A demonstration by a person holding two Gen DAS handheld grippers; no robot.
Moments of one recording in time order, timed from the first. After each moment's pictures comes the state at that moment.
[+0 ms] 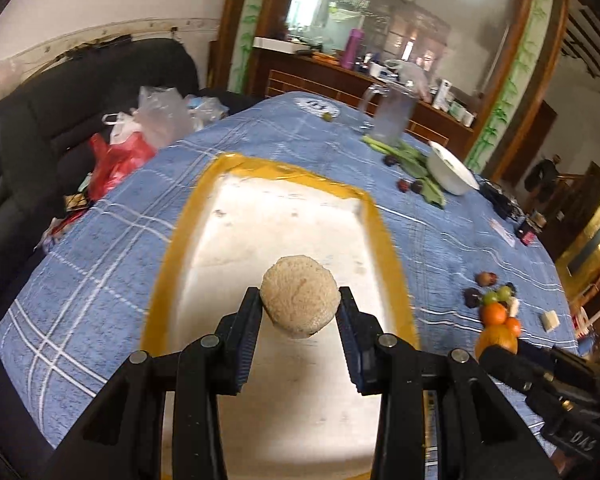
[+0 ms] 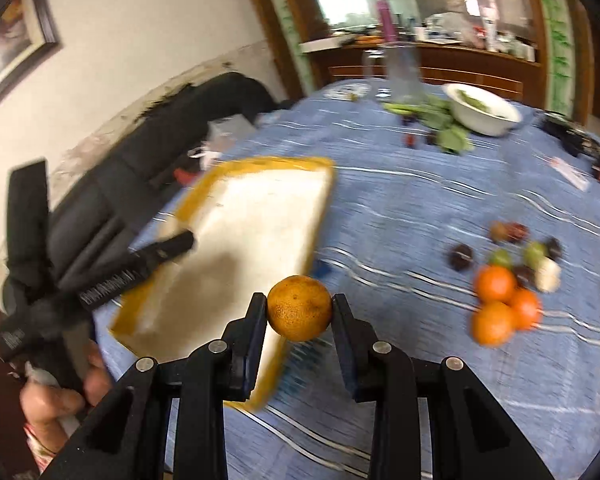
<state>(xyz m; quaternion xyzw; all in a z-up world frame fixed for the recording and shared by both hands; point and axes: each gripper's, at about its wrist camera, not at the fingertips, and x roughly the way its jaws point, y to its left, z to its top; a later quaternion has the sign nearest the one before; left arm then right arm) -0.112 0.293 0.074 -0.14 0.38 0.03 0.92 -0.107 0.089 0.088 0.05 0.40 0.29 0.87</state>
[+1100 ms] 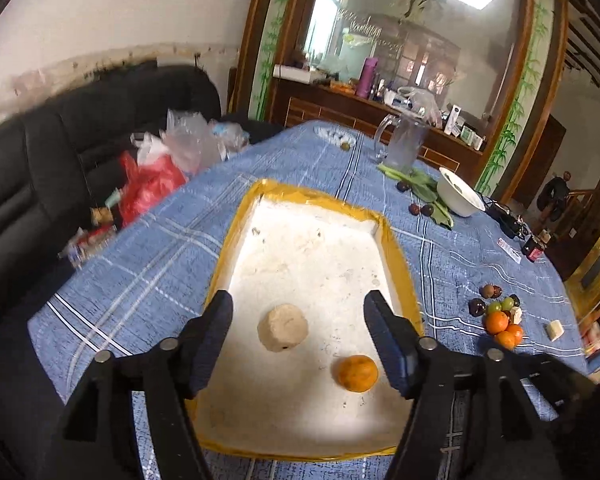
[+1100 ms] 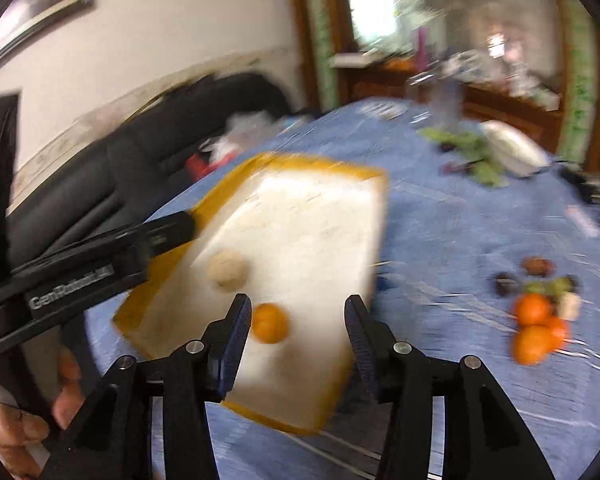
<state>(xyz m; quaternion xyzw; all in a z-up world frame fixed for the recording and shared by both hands) -0.155 0.294 0.098 -0.12 0.32 0.07 0.94 -0.143 0.117 0.084 -0.03 0.34 0.22 0.91</state>
